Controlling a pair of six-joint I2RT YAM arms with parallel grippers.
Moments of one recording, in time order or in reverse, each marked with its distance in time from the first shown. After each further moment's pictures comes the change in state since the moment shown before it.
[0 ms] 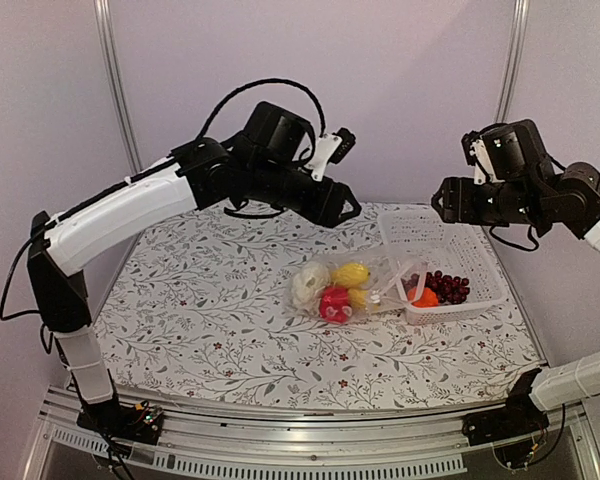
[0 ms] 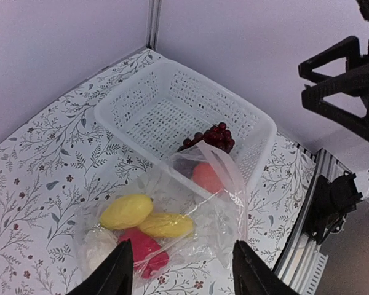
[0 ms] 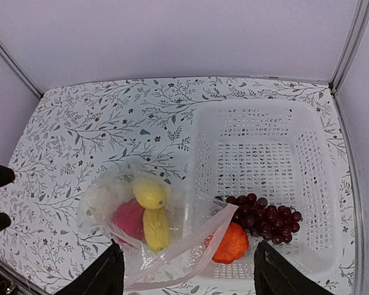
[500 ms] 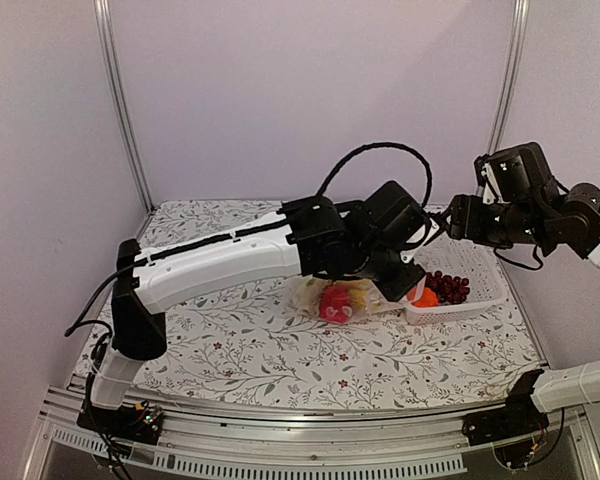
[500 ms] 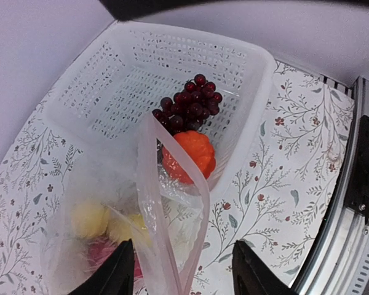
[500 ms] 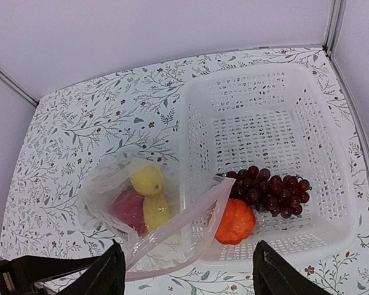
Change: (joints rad) left arm -0.304 0.435 0.425 -0.199 -0.334 0.140; right arm -0.046 -0.114 -0.166 0.011 -0.027 0.166
